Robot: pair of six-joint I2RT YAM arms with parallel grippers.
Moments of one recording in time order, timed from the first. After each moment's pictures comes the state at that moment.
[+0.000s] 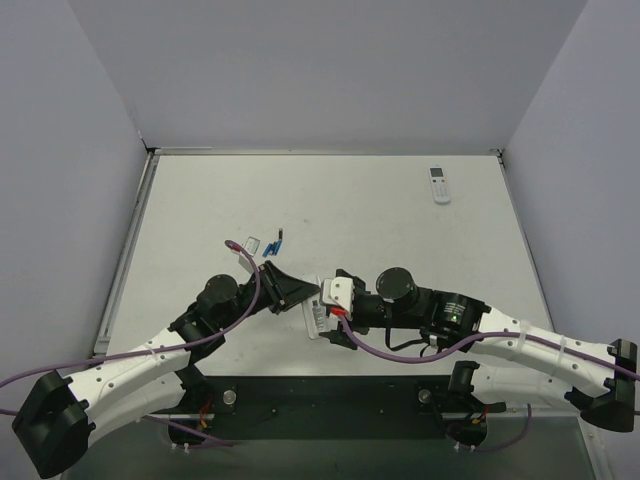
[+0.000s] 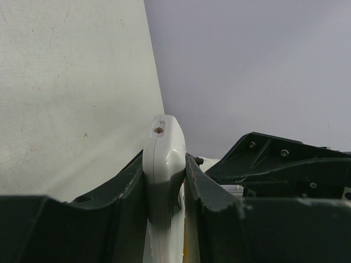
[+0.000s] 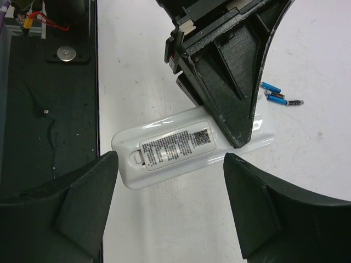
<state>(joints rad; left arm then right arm) -0.79 0.85 0.35 0.41 0.20 -1.30 1.14 0.95 0.82 -0.29 -0.19 -0.35</state>
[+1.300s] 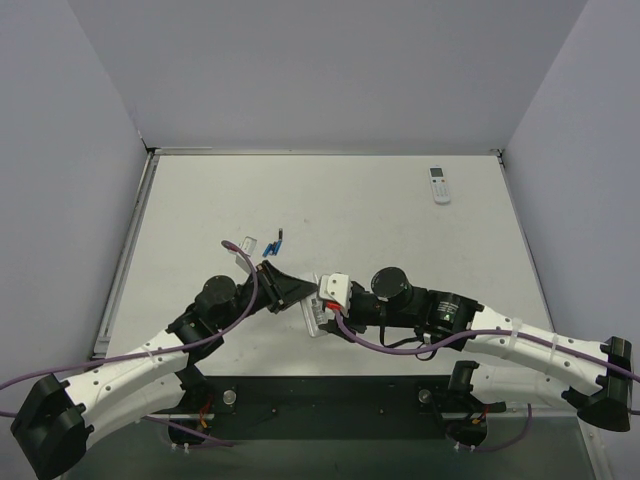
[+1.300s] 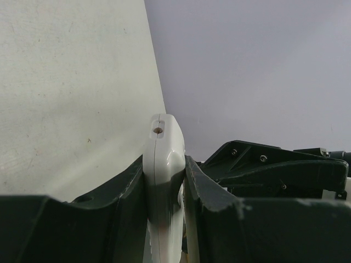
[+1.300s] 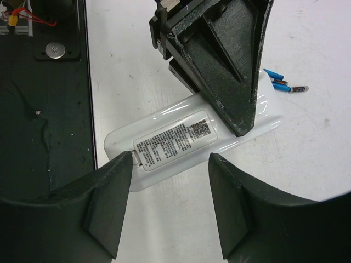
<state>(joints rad) -0.80 0.82 0.35 0.39 0.16 -1.29 1.13 0.98 0.80 -0.26 -0.16 -0.31</state>
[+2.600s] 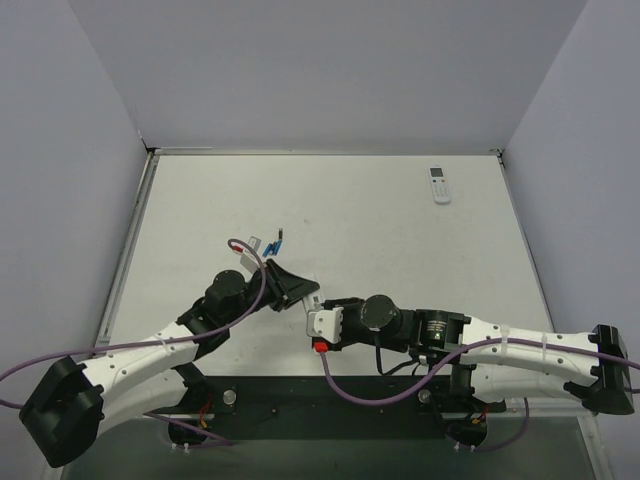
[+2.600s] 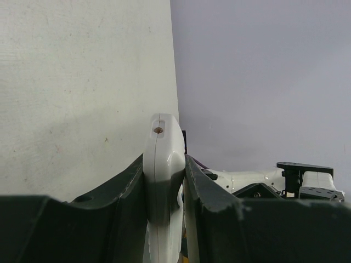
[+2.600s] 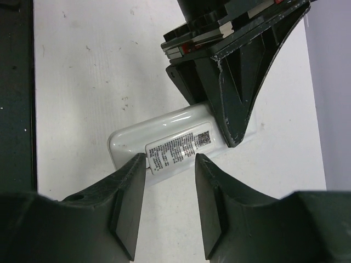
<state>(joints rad) -0.77 0.94 0.35 0.43 0.19 -1.34 1.30 0.99 0.72 -0.18 0.15 -0.56</state>
